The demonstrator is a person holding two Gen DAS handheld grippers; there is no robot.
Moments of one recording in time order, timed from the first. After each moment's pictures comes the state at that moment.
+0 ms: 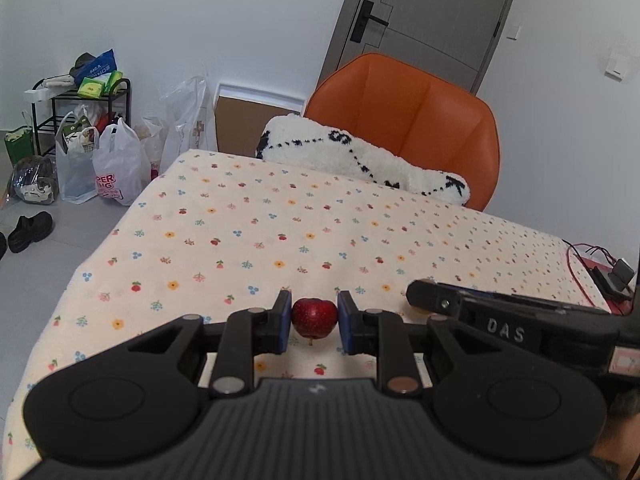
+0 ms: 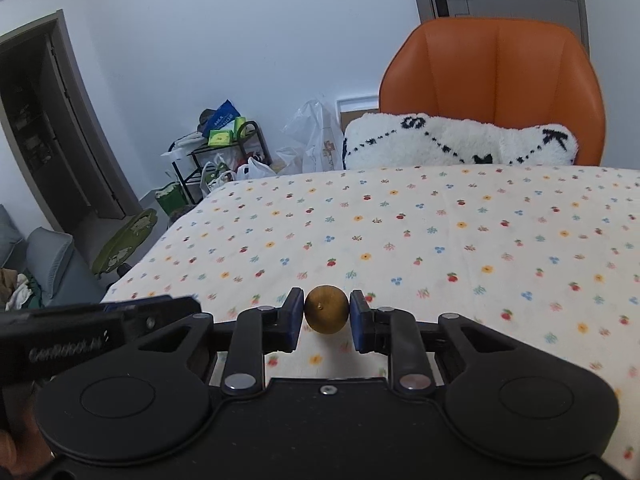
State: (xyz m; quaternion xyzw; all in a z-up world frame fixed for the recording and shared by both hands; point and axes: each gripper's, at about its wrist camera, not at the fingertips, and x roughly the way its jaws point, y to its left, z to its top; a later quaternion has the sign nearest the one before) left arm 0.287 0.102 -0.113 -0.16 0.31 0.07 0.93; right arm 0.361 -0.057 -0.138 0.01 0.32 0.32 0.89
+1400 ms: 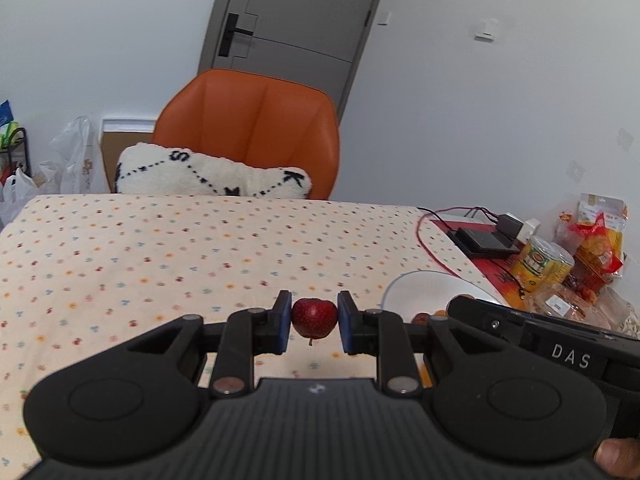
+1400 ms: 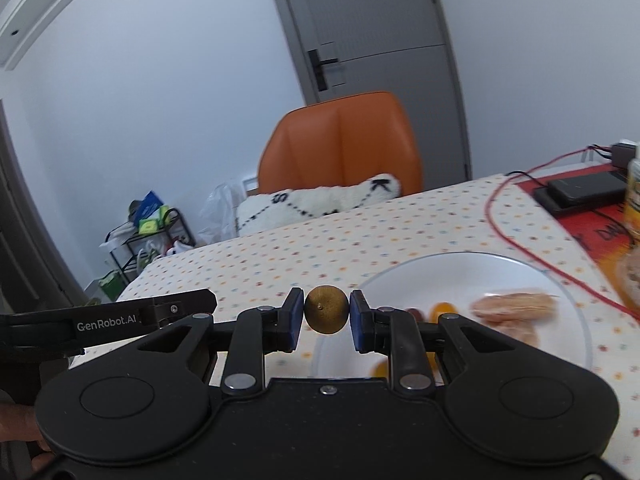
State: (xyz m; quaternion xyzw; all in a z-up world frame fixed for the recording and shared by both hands) left arm 0.269 -0.063 -0.067 -0.11 0.28 -0.08 0.95; right arm 0.268 -0.255 -0.093 0.09 0.24 0.18 0.95
